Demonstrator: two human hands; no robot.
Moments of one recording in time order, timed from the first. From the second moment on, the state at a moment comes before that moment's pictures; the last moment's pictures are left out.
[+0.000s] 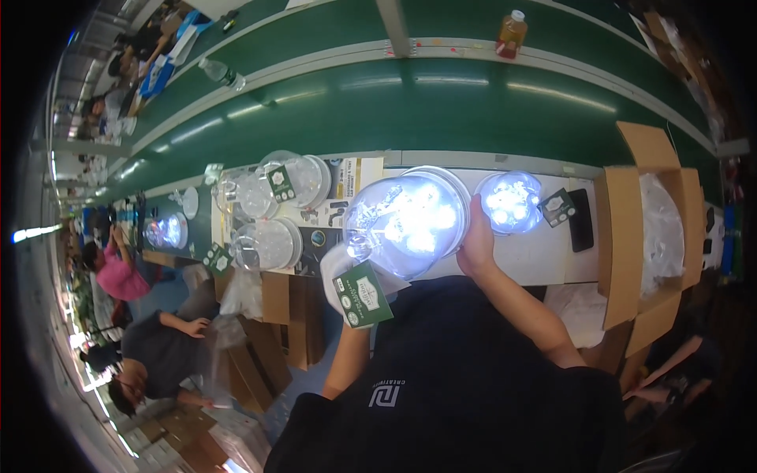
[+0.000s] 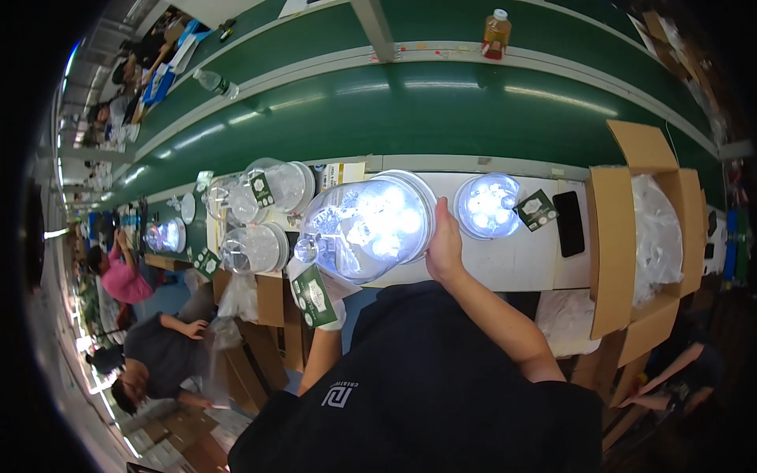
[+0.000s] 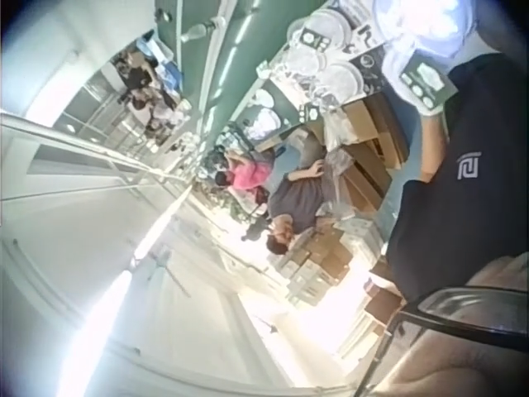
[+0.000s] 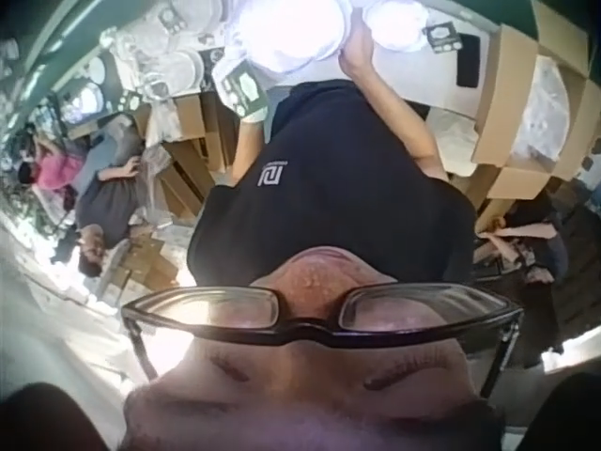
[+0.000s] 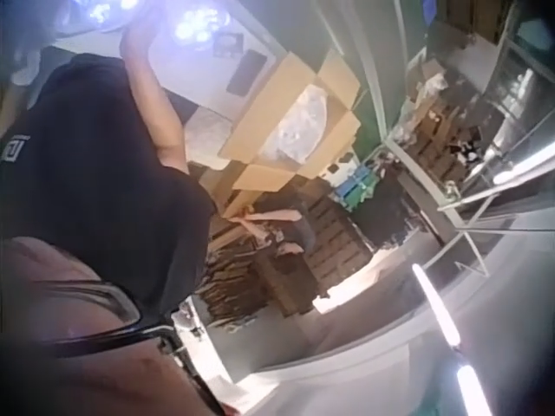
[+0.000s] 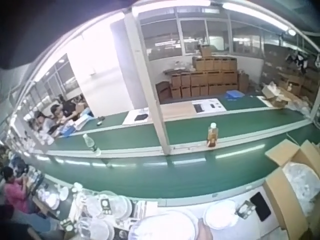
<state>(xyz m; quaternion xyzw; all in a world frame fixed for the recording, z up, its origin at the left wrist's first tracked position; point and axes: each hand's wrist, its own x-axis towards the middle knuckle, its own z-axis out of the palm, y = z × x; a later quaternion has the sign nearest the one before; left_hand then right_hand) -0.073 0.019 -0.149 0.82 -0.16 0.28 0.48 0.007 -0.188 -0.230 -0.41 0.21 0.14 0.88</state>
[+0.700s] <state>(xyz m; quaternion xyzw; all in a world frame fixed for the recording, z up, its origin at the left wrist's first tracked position) -0.015 -0.056 -0.118 0.96 -0.24 0.08 -0.13 0.000 -0.184 -0.242 -0.50 0.18 0.12 0.84</state>
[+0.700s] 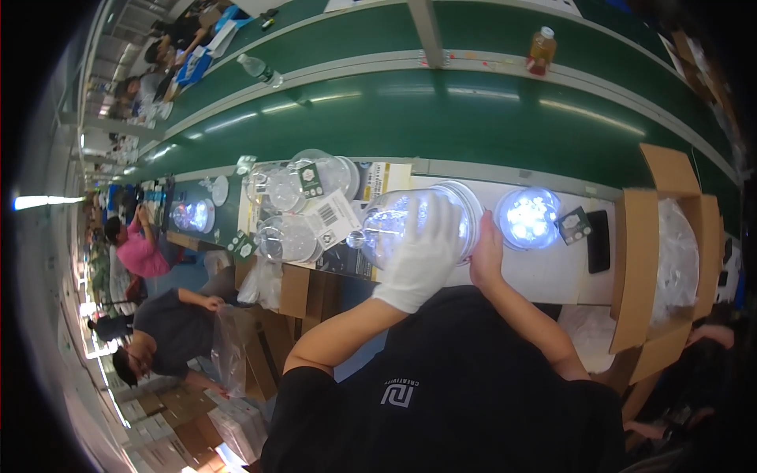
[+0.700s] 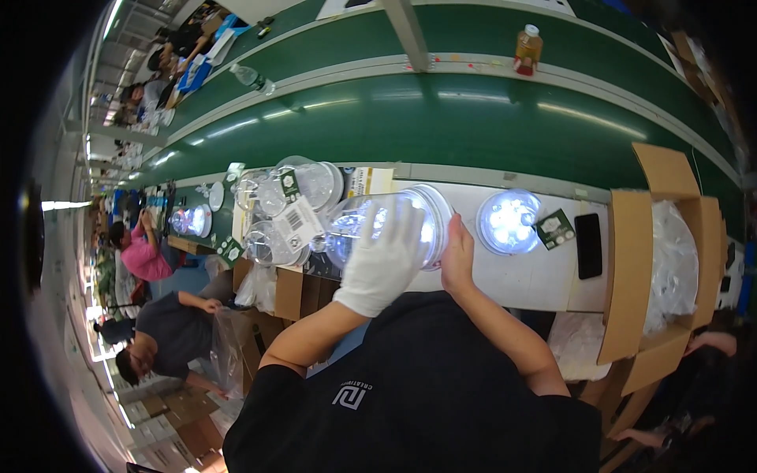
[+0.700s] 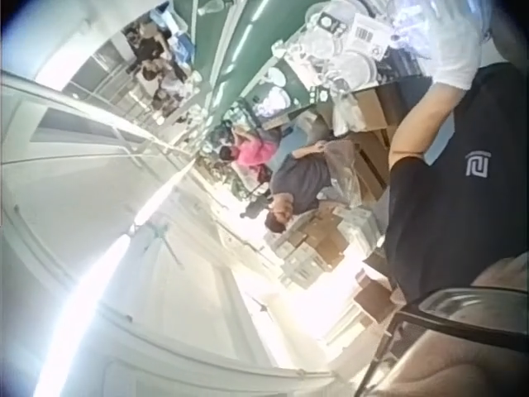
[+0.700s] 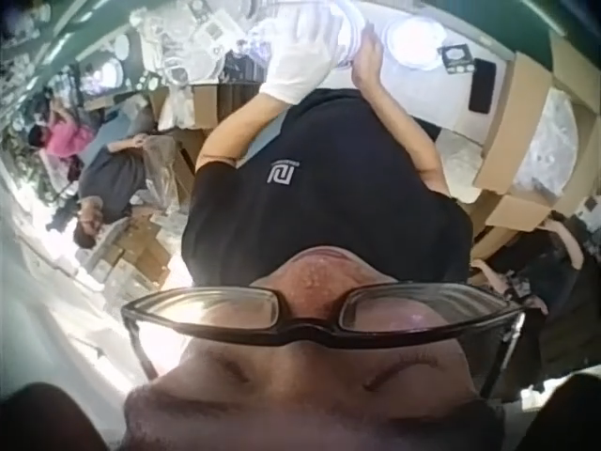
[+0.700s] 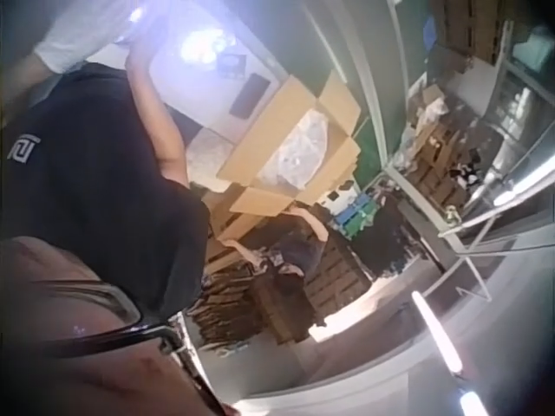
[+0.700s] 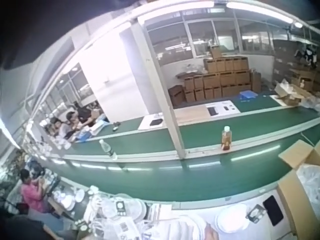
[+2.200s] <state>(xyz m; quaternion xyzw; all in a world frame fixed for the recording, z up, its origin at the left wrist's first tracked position) -0.013 0.017 -0.219 0.77 0.15 0.13 0.61 0.041 -0.179 -0.347 -0.47 0.21 0.32 0.80</state>
